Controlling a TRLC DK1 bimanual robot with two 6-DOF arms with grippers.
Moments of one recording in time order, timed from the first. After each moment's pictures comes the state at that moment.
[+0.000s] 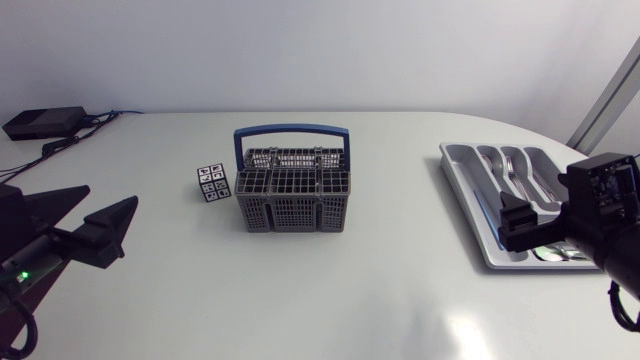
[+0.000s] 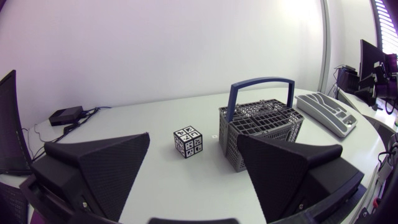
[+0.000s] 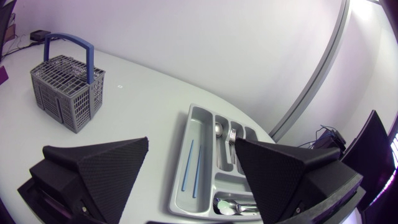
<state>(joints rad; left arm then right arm) 0.14 0.49 0.33 -0.11 0.31 0.15 0.19 0.64 0.47 -0.21 0.27 -0.30</state>
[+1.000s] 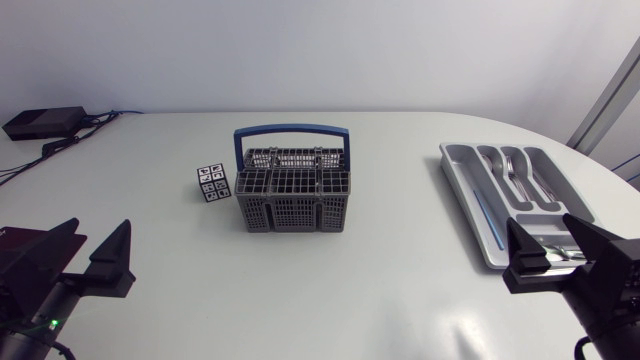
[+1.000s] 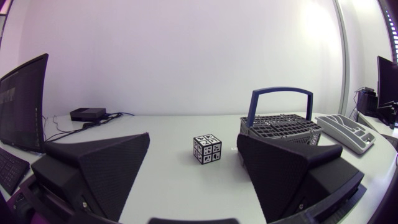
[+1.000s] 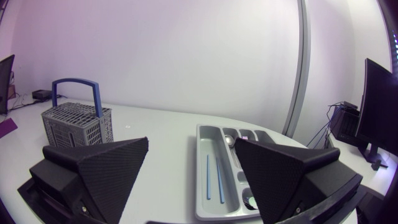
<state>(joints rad) 0.01 0.07 0.02 -0.02 0.02 0.02 0.02 0.13 0.08 -0.04 0.04 -0.08</state>
